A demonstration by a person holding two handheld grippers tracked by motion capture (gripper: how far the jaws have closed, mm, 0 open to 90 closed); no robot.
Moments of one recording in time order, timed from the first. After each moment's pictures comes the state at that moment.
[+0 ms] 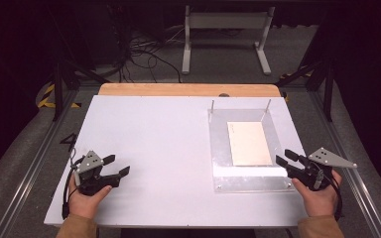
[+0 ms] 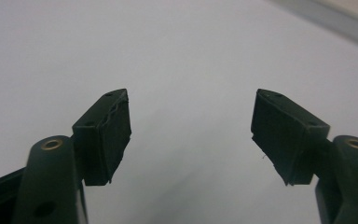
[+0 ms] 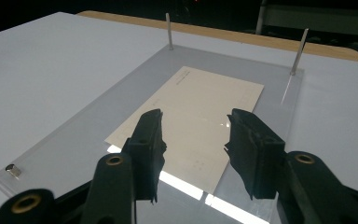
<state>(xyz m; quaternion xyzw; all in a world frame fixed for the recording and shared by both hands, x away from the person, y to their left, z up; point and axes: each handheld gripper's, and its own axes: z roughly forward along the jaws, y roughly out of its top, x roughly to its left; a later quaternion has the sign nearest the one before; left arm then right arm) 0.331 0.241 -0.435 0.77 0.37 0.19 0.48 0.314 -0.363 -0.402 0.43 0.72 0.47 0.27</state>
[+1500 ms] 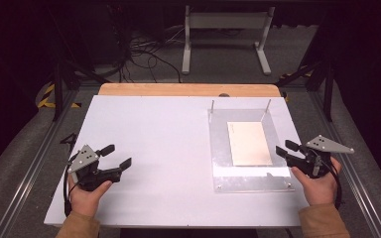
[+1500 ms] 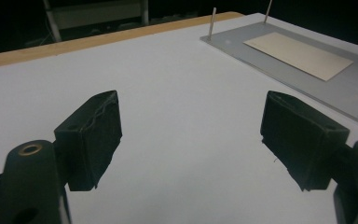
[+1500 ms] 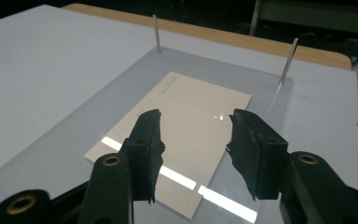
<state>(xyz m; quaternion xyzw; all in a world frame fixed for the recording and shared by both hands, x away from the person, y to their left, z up) 0.335 0.238 -0.417 0.74 0.36 0.21 0.53 0.342 -0.364 -0.387 0.44 0.73 0.45 0.27</state>
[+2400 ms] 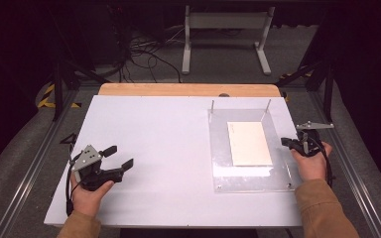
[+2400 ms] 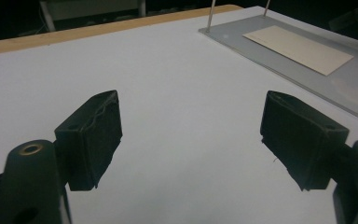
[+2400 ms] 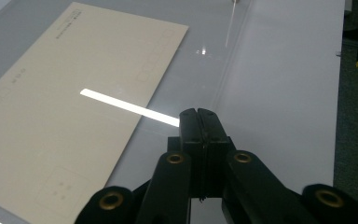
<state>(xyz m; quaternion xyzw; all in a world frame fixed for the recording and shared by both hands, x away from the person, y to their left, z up) 0.339 0.235 -0.424 0.74 0.37 0.20 0.52 0.422 -0.394 -0.424 0.53 0.75 0.33 0.21</state>
